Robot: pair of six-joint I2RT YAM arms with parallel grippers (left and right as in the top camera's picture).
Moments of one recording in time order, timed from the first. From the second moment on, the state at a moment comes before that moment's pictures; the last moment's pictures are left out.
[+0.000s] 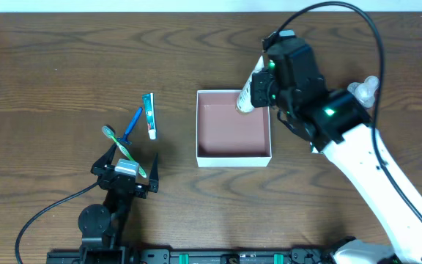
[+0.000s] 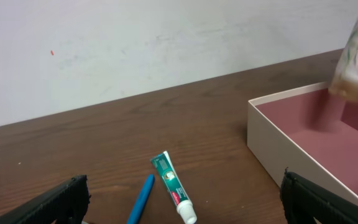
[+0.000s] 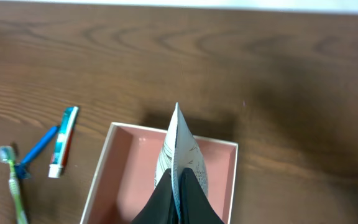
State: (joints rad) left arm -0.02 0.01 0.02 -0.10 0.21 0.14; right arm 0.53 1.50 1.47 -0.75 0.14 0.39
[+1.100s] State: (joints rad) left arm -0.02 0.01 0.02 -0.10 0.21 0.14; right arm 0.53 1.64 1.47 -0.73 0.28 0.46
